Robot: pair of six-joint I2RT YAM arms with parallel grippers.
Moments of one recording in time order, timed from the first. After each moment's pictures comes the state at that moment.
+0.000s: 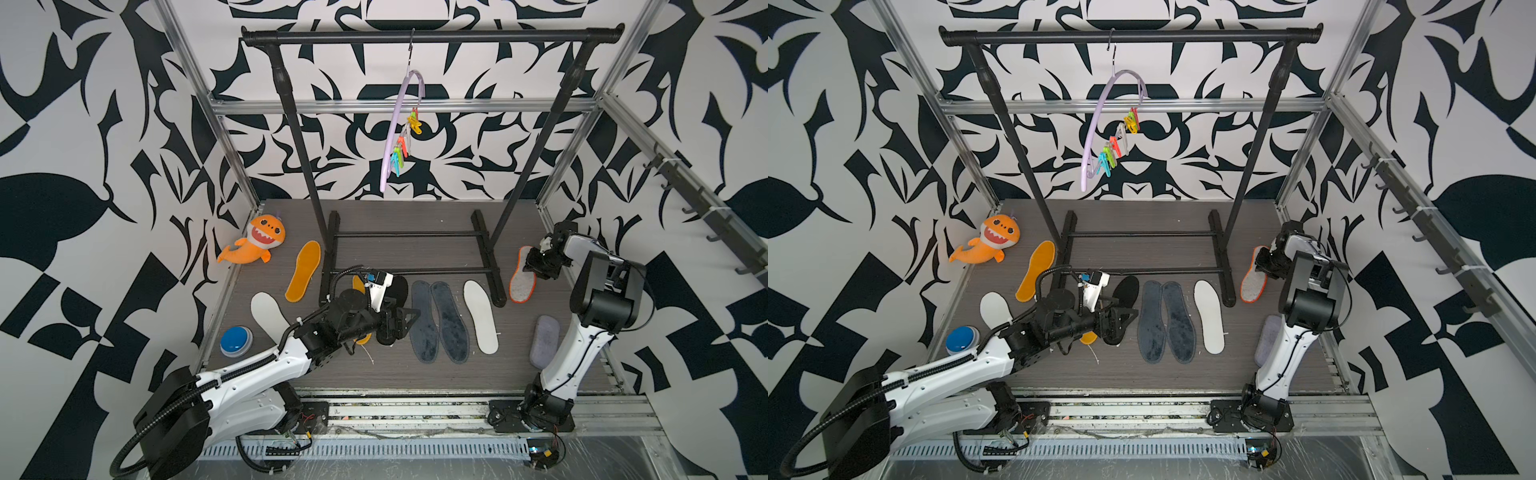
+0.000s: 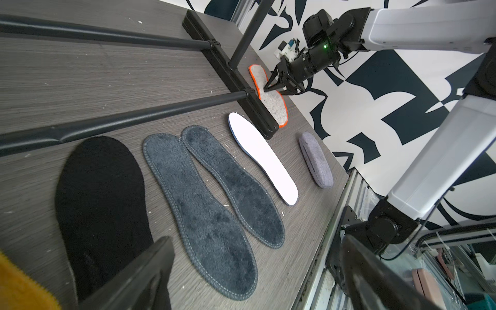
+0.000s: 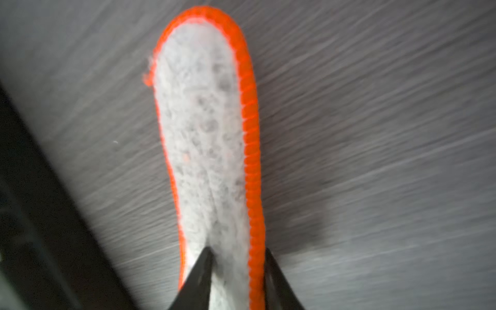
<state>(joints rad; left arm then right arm) -0.89 1.05 0.53 0.18 0.18 -0.56 -0.36 2.04 1.44 -0.70 -0.18 0.18</state>
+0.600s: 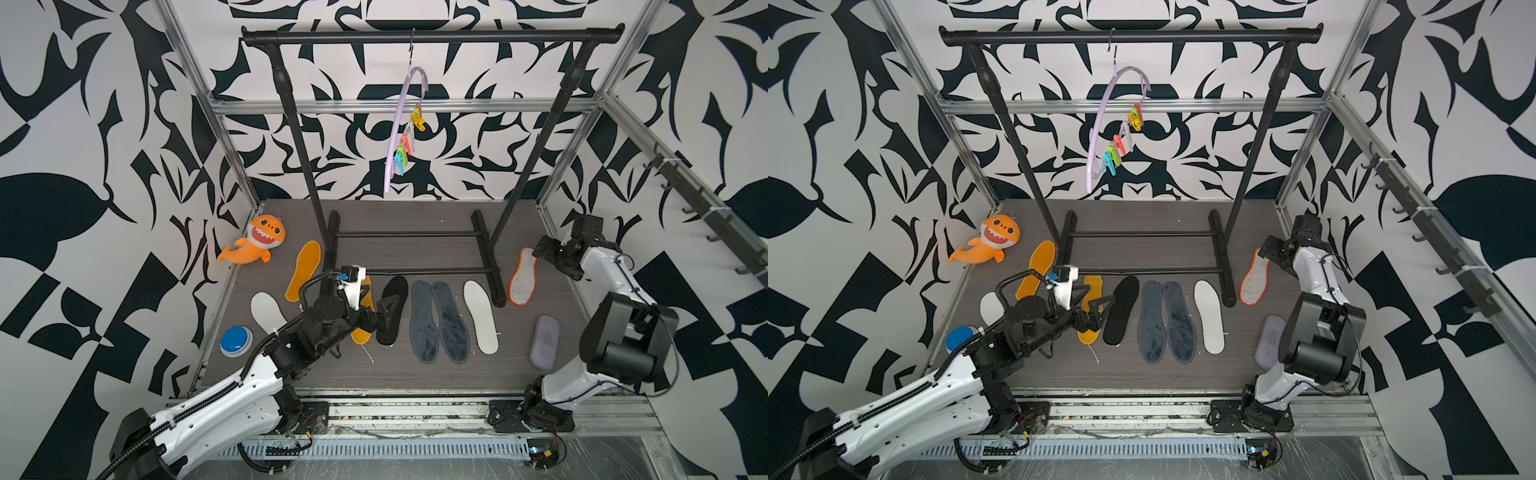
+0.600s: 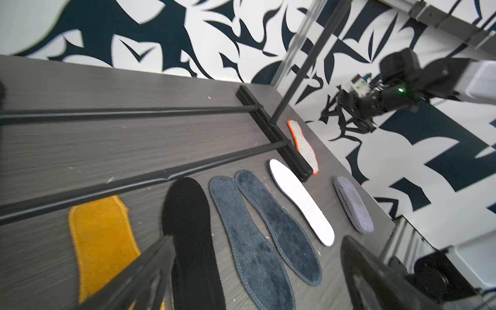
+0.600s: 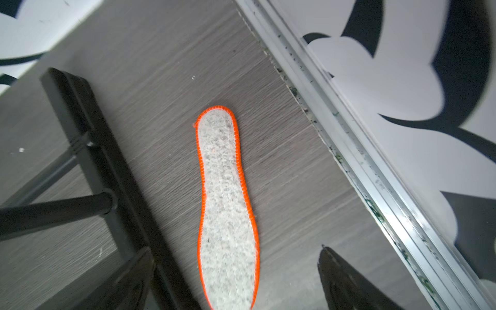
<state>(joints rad) -0.89 0.76 0.53 -0.02 -0.15 -0.45 -0.36 1.52 1.19 -0.59 -0.05 0.30</state>
